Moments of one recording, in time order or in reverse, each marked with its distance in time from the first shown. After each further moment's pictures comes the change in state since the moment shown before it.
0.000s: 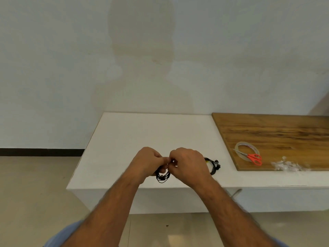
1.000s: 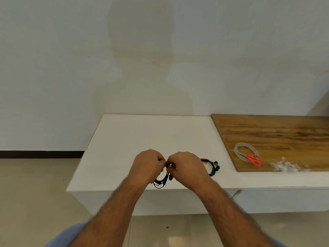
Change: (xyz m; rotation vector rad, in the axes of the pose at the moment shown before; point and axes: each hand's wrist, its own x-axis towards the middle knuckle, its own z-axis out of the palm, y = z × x) left_hand 0.003 -0.003 0.008 0.509 0.127 0.176; right_hand 0.000 -0.003 -0.002 0.039 -0.139 0.030
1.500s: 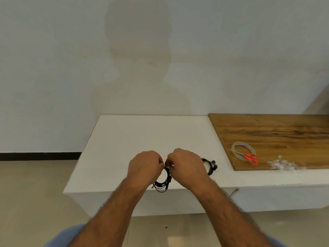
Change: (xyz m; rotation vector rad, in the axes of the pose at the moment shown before) left_hand -0.001 0.007 0.005 0.266 0.047 -0.001; right_hand -0.004 -0.004 -0.008 -0.101 0.050 0.026
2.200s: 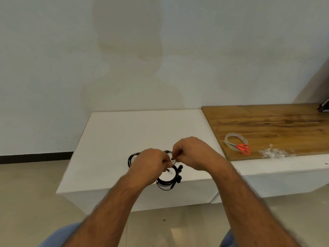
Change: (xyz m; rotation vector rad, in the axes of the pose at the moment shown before) left_hand -0.008 0.016 -0.001 -0.060 -0.164 0.240; right_hand 0.000 0.038 -0.039 0.217 -0.232 -0.004
